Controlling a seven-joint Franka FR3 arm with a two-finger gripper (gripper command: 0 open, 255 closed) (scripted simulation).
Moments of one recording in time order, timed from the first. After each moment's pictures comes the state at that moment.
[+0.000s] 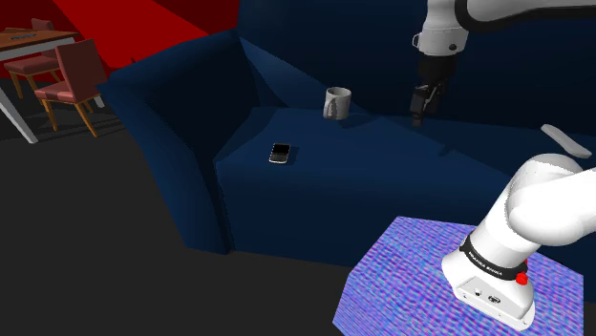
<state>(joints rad) 0.02 -0.77 -0.04 -2.44 -0.10 1.55 0.01</state>
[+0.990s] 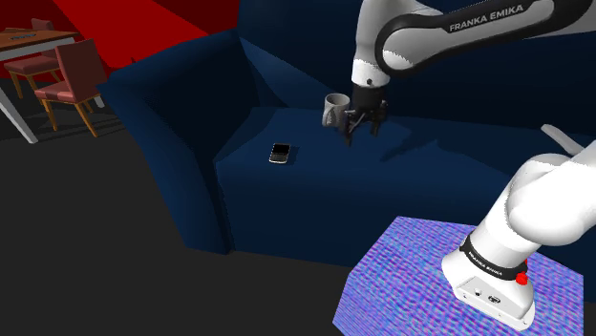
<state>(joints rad) 0.02 -0.42 0.15 -2.39 0.03 1.92 0.45</state>
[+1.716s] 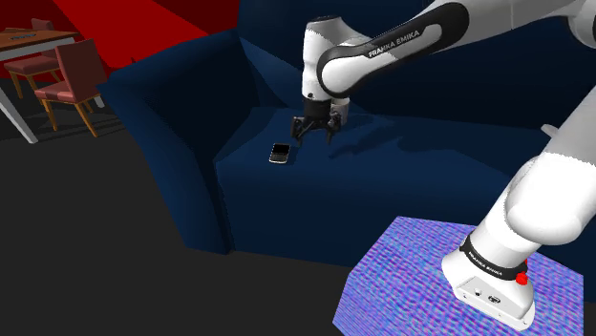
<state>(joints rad) 0.00 -0.01 0.24 -2.13 -0.05 2.12 0.81</state>
